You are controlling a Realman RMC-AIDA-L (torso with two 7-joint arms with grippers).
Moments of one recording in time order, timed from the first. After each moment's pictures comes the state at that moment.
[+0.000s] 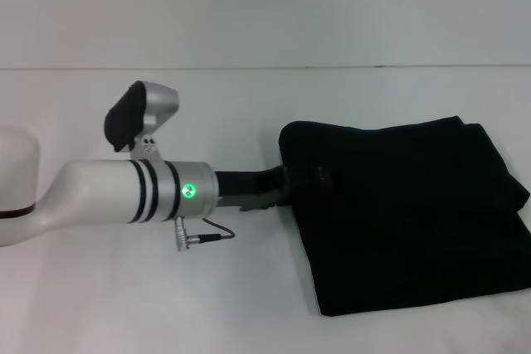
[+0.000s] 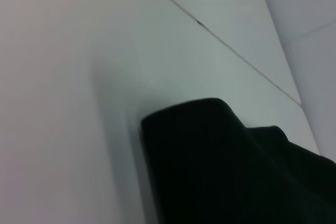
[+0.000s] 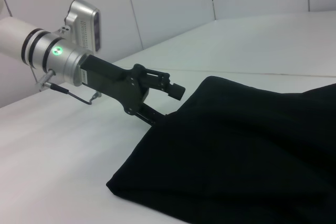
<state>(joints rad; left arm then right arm) -0.90 -2.17 0.44 0.24 2.31 0.98 -2.22 0.15 2.03 -0.18 -0.62 -2.24 -1.78 1.00</state>
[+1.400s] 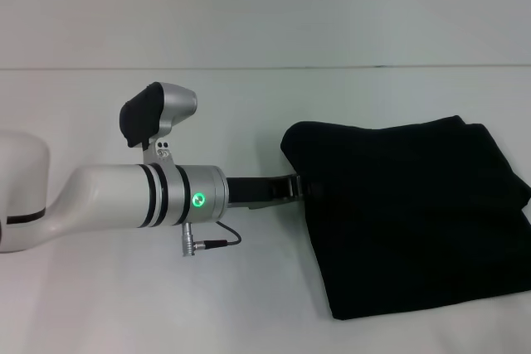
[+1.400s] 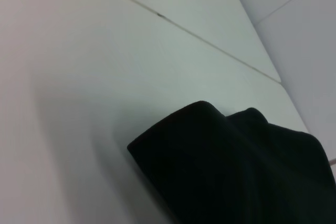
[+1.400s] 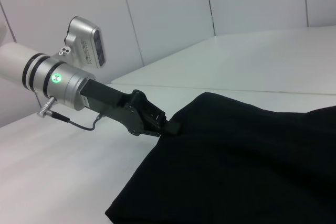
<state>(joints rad) -0.91 -2.17 0.45 0.19 2.26 0.97 -2.03 0.17 2.03 -0.16 -0.62 -2.23 -1.80 1.03</state>
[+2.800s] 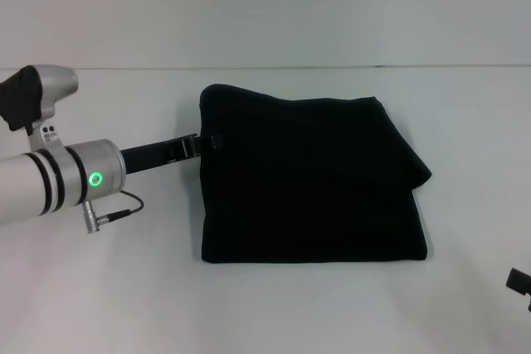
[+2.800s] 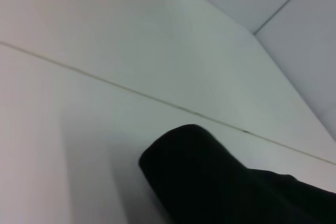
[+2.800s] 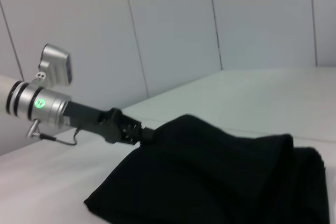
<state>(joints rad) -0.73 -2.15 0.45 0.46 2.16 1.00 -1.94 0.25 2.07 -0.11 -0.61 -2.20 -1.79 1.00</state>
